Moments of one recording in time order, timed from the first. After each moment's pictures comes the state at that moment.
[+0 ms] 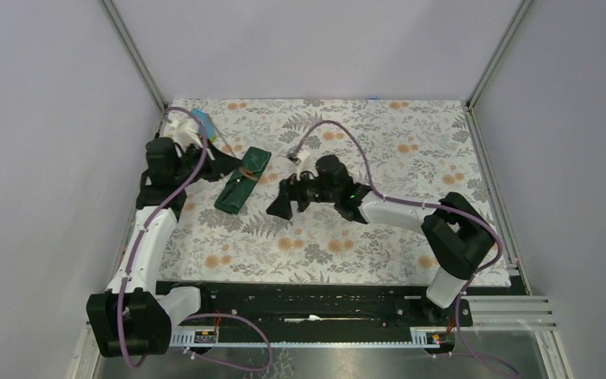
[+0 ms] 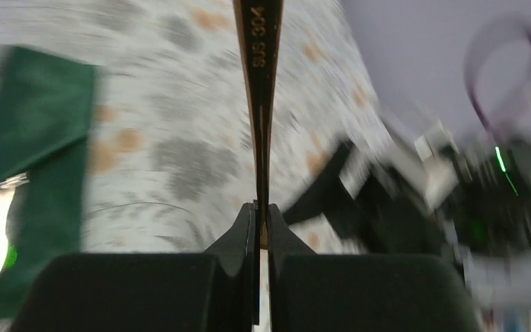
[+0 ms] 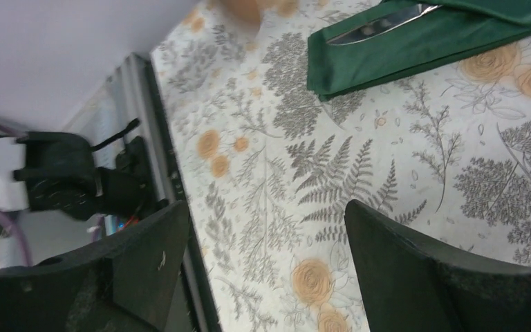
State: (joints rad) left arm 0.09 1.06 0.87 -0.17 0.62 -0.53; right arm 0.85 1.73 1.05 0.29 -0.42 0.37
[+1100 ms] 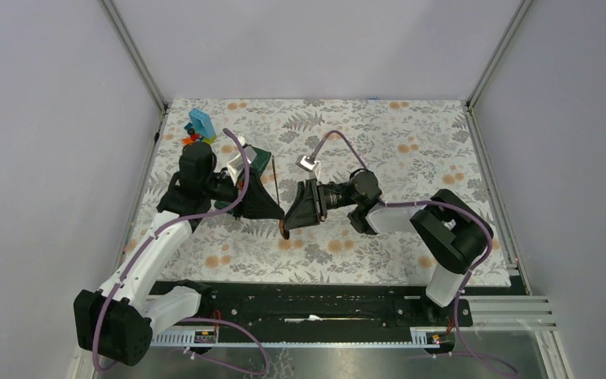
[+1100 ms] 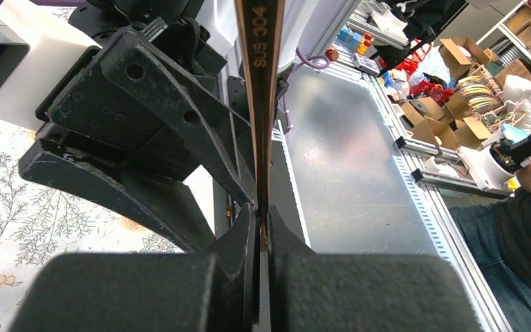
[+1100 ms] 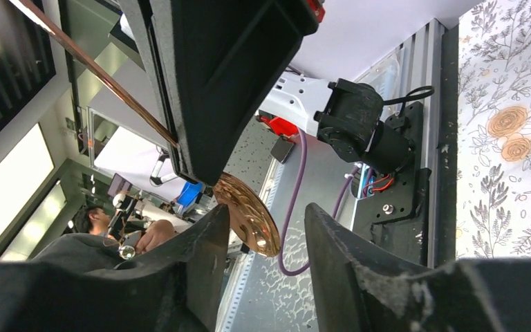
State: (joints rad) left arm -0.29 1.04 0.85 -0.11 1.48 -0.14; right arm 0.75 1.75 0.78 1.36 -1.10 1.34
